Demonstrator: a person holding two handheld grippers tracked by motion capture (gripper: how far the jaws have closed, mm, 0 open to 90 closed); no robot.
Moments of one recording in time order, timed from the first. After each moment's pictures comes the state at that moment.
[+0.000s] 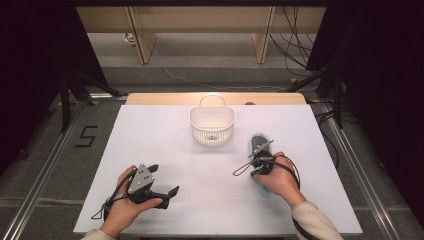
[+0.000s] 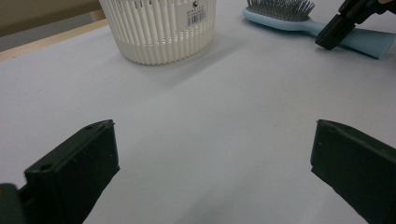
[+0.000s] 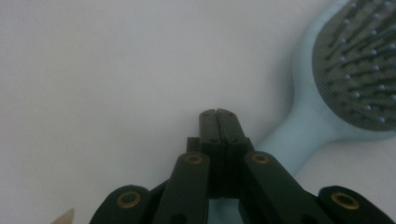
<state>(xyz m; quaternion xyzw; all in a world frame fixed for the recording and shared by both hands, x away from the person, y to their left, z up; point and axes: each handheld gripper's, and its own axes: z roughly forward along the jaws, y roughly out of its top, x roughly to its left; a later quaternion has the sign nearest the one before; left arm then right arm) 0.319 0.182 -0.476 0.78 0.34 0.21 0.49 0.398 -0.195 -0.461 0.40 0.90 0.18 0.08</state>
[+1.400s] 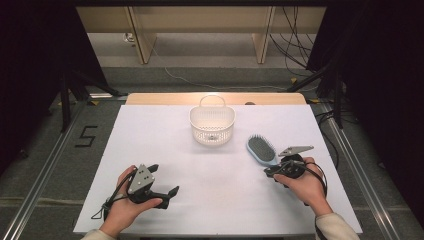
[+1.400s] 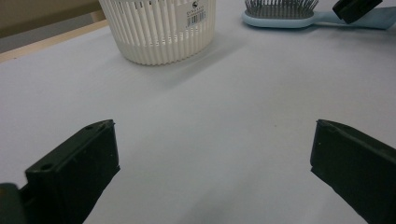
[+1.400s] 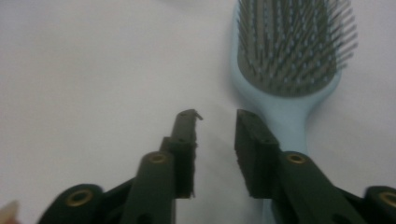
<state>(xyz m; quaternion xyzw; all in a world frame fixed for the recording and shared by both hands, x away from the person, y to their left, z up) 0.318 0.182 -0.476 0.78 0.34 0.22 0.49 0.380 -0.265 -0.458 0.42 0.83 0.33 0.11</state>
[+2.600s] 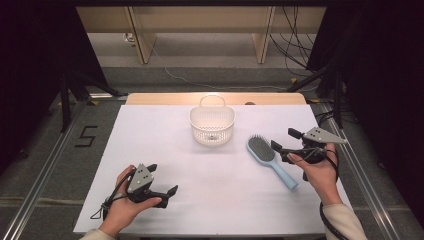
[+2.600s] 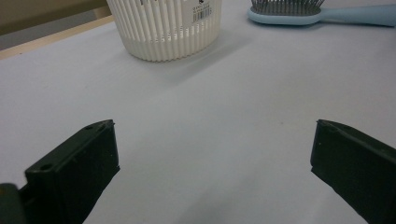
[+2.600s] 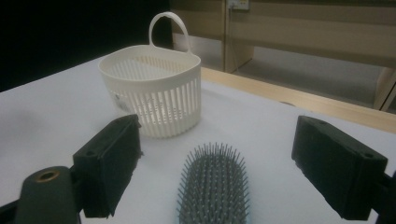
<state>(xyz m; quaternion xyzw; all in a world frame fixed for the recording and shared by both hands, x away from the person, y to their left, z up) 0.320 0.184 -0.477 0.78 0.34 0.22 0.48 0.402 -0.296 -0.414 0.37 0.72 0.53 0.25</state>
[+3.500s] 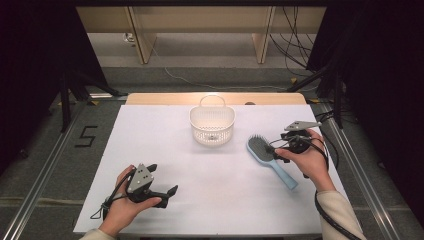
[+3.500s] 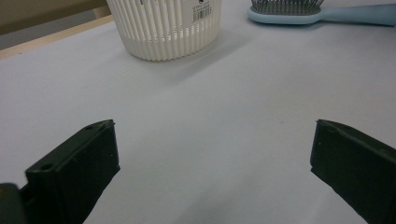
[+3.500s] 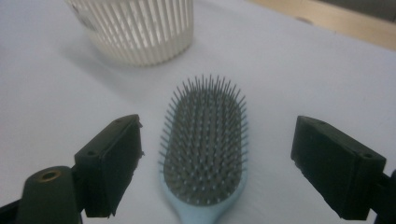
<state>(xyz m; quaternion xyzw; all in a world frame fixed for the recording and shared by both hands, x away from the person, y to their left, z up) 0.320 0.184 -0.477 0.78 0.34 0.22 0.48 0.435 -0.277 -0.422 0.42 0.81 0.37 0.17</state>
